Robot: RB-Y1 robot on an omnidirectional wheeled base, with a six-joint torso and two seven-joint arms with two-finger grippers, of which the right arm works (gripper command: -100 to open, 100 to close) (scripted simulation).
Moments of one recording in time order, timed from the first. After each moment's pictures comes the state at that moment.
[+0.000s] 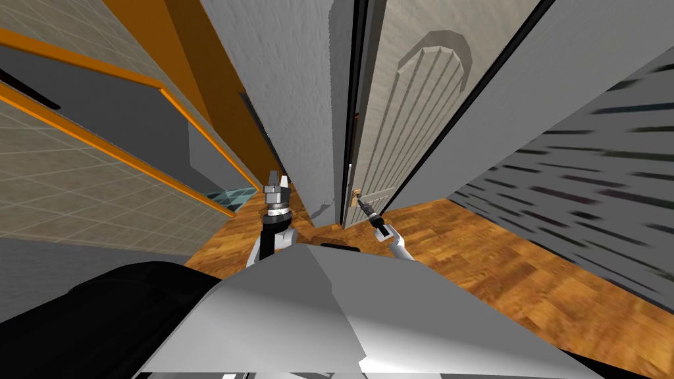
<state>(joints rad) -0.11 -0.30 0.24 -1.16 0.33 -0.51 0.32</state>
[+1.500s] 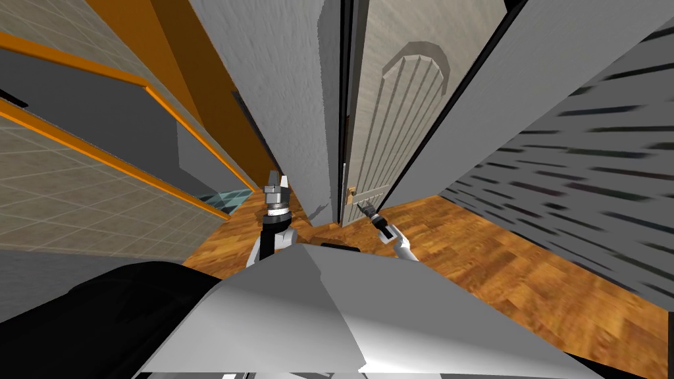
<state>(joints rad) -0.08 -0.34 0.21 -1.18 0.52 -0.56 0.68</state>
